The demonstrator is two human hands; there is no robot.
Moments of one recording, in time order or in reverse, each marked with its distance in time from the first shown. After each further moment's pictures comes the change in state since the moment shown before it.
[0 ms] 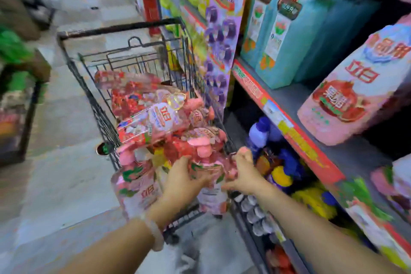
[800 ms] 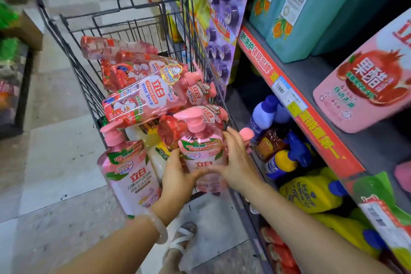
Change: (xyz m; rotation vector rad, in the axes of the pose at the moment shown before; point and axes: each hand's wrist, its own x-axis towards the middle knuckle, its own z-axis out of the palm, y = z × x) left_hand 0.001 -0.041 0.044 -0.348 0.129 -0.094; right_hand 0.010 0.004 0.035 0.265 0.181 -0.130
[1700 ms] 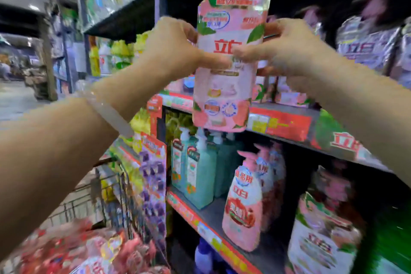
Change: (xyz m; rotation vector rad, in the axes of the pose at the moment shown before) left_hand -0.056 0.522 -0.103 -0.004 -0.066 1.117; right_hand -0.142 -0.340 -0.380 0.193 0.810 -0.420
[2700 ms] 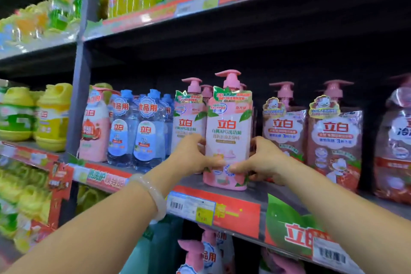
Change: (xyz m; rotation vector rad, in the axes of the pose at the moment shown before) left_hand 0.082 -0.029 0.177 -0.358 -0.550 -0.098; right_hand 0.051 0.099 -0.081 -0.403 0.194 0.463
